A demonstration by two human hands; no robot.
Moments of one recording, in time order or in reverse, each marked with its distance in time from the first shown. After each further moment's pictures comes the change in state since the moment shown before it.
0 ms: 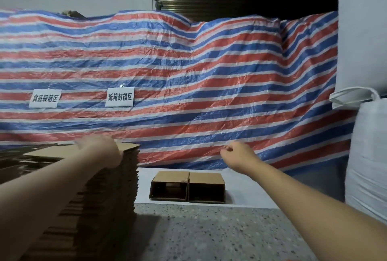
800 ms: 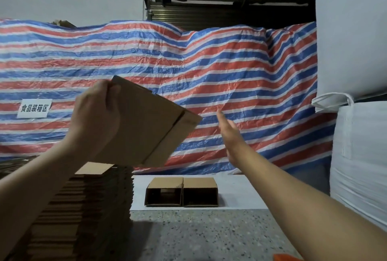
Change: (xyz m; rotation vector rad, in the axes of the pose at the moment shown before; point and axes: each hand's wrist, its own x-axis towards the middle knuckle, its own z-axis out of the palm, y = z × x) left_hand -0.086 -0.010 -0.100 -0.976 1.000 0.363; right_hand -0.009 -0.054 -0.035 0.797 0.075 0.049
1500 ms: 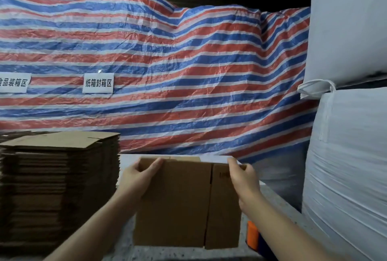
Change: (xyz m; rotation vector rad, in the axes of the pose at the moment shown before) left_hand -0.174 0.023 0.088 -0.715 -0.553 -1.080; right_hand -0.091 0.123 -0.057 -0.112 0.381 0.265
